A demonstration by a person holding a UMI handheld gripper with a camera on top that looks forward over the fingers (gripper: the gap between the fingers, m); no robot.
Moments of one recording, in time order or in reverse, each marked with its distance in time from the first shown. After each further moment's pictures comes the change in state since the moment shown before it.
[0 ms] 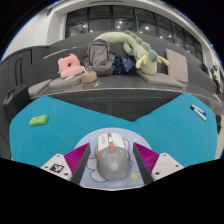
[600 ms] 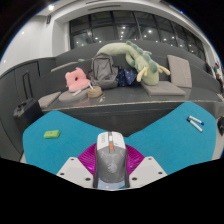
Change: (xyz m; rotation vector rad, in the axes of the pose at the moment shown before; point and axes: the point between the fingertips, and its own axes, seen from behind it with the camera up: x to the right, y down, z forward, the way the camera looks) arm 0.031 -0.067 -0.074 0.069 -0.123 0.027
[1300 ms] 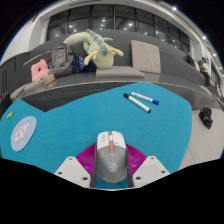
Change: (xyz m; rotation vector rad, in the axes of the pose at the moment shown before) arm 0.334 0.103 -0.023 -0.089 0.260 0.020
